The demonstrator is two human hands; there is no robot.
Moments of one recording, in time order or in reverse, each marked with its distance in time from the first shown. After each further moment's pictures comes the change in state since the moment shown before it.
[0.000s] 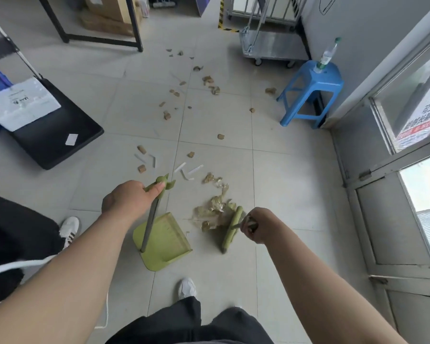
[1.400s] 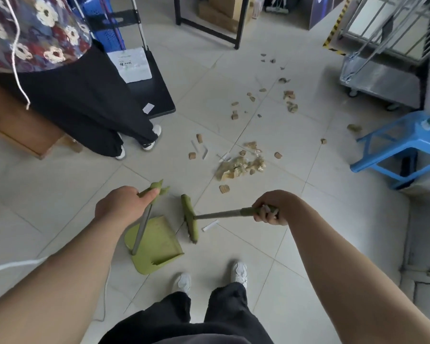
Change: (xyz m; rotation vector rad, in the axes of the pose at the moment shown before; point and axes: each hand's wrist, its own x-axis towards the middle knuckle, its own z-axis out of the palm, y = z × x) left_hand -0.037 -0.071 0.025 -0.088 0.062 -0.466; right_hand 0.024 -0.114 0.098 -1.027 -0.198 0.227
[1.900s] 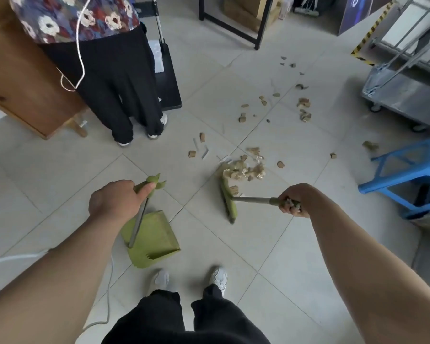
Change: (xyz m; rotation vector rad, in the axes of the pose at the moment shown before) left_hand -0.024 0.101 0.011 0.143 0.125 -0.068; right_hand 0.002 -0.054 -0.156 -0.210 0.235 -0.055
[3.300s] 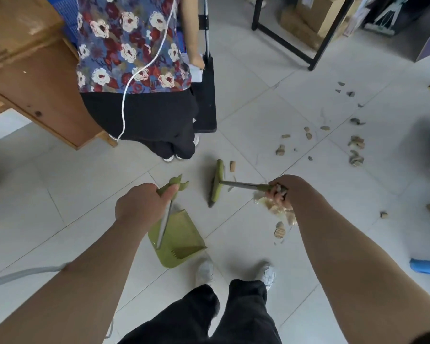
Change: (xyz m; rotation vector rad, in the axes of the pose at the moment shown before) left_hand 0.215 0.027 -0.062 -0.187 -0.040 -0.189; right_hand 0.073 -0.336 0.045 0.237 -0.361 0.037
